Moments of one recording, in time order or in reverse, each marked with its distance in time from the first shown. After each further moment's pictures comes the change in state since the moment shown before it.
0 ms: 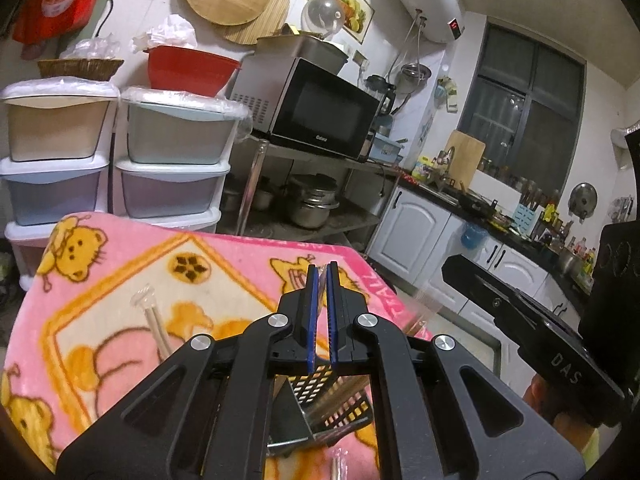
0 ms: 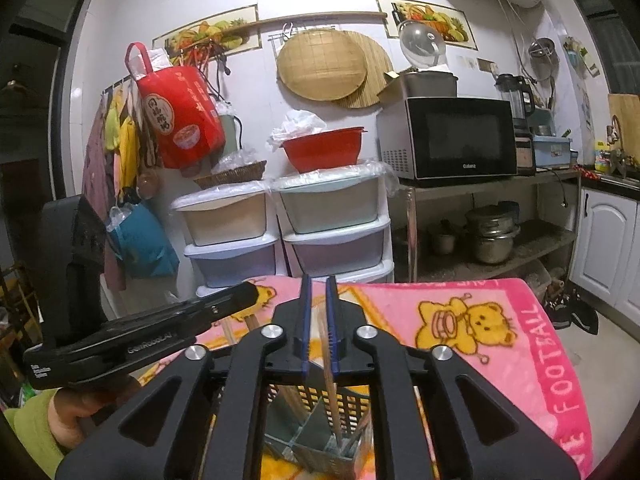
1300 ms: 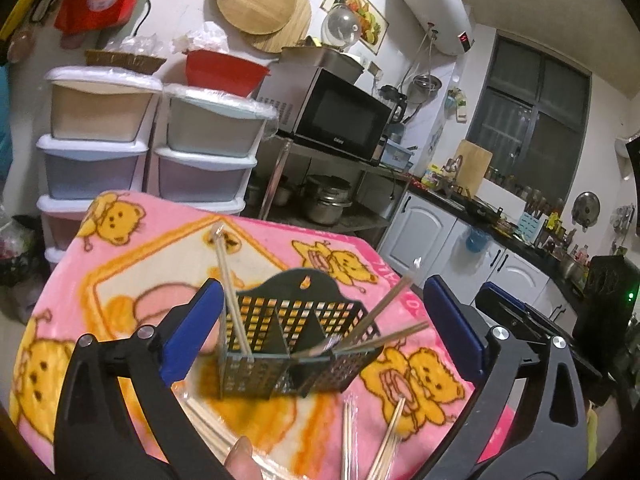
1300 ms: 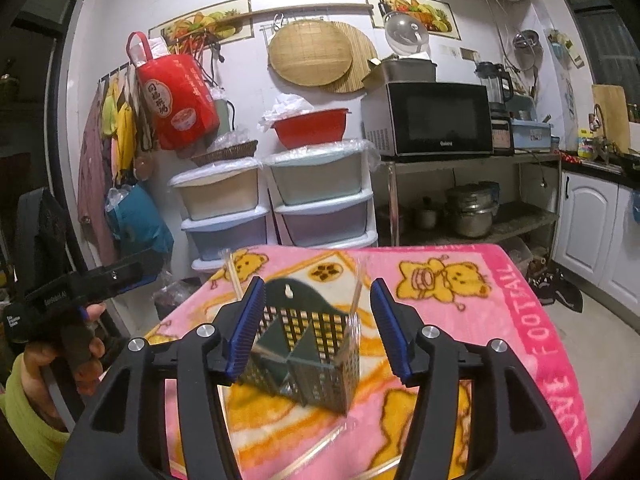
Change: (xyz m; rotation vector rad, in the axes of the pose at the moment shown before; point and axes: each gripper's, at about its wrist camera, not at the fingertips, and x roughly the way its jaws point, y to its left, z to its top) left arm -0.083 0.018 -0.053 -0.047 -0.029 0.043; right arm -0.066 0.001 -0.058 0.011 0.049 -0.049
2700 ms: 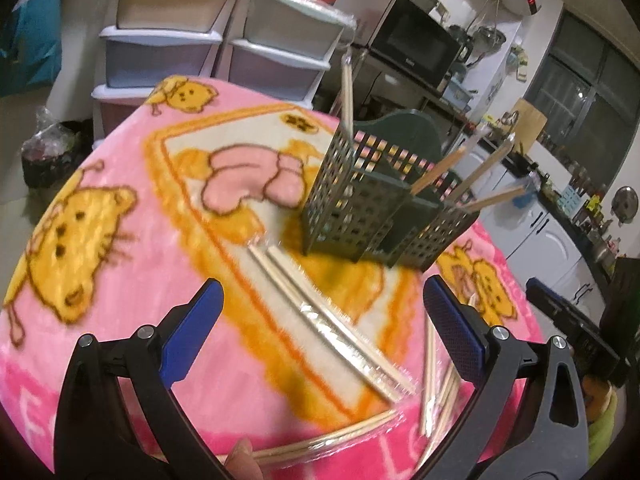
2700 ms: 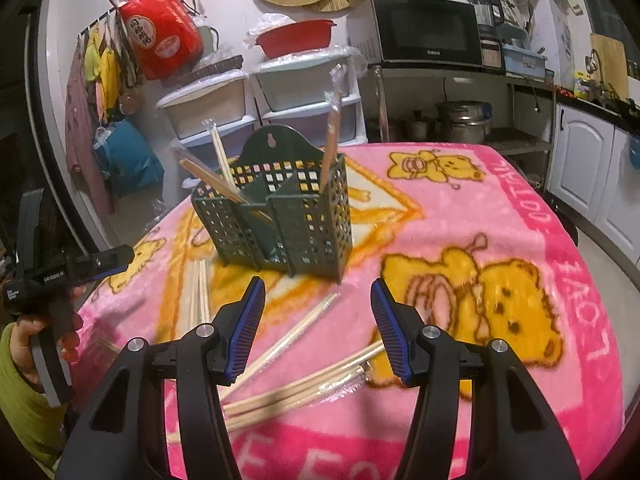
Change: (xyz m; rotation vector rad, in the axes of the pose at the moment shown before) left arm -0.011 0.073 -0.108 -0.119 0.263 0.159; right arm 0.000 -0.006 -0.102 0.045 0.263 -0.024
